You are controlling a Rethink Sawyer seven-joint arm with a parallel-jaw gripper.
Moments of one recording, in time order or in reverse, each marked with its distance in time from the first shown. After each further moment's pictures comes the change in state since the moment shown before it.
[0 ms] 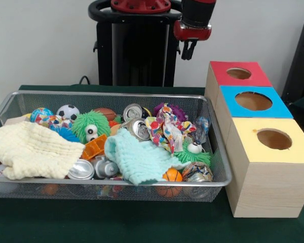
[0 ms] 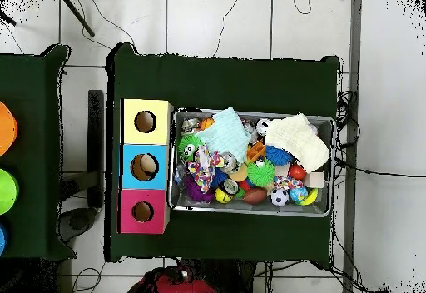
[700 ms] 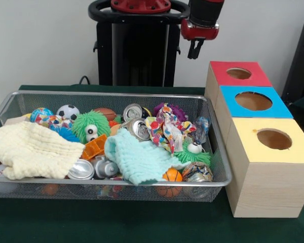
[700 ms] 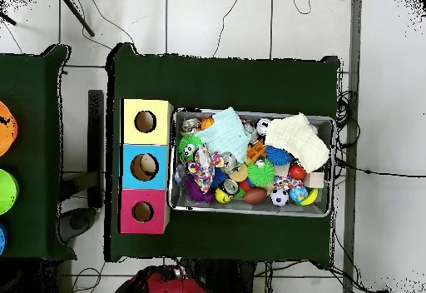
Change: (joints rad) arm 0.064 -0.022 0.000 -0.011 0.088 0.056 0.000
